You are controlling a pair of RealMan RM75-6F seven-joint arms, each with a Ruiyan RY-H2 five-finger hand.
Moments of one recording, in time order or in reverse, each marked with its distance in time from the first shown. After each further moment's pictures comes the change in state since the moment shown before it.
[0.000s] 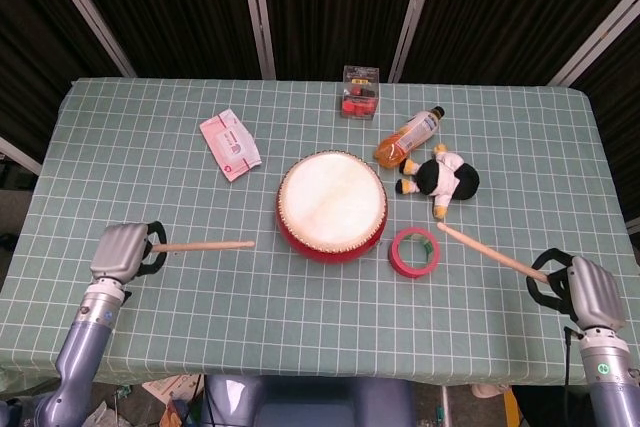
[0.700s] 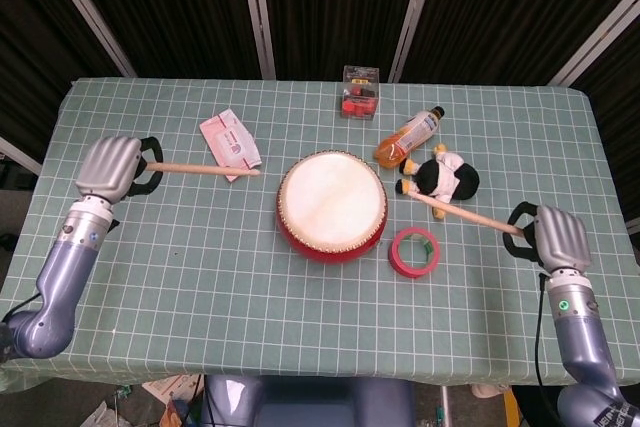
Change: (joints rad) left arm -0.243 0.179 -0.199 0.129 -0.121 -0.229 -0.050; right arm 0.274 -0.061 0.116 0.060 0.317 -0.103 -0.330
